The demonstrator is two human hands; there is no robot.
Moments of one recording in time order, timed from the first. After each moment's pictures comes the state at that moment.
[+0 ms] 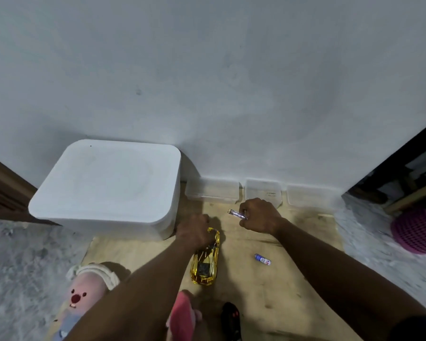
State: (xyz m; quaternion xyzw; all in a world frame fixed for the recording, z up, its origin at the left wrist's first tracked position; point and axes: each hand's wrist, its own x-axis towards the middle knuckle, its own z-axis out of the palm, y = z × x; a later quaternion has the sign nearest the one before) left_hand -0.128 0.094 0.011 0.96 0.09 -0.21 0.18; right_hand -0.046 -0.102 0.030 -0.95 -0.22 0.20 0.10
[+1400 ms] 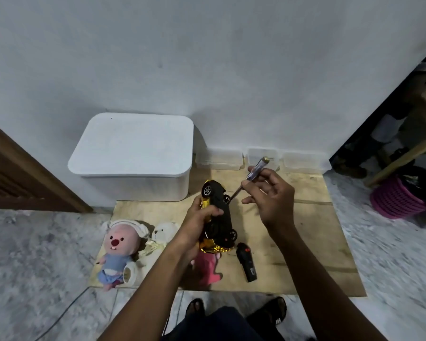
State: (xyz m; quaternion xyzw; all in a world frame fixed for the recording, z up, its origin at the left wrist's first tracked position) left_hand -0.294 0.106 0.088 0.48 0.19 -0.16 0.84; right_hand -0.256 -0.052 0.150 -0.71 -0.02 -0.06 0.70
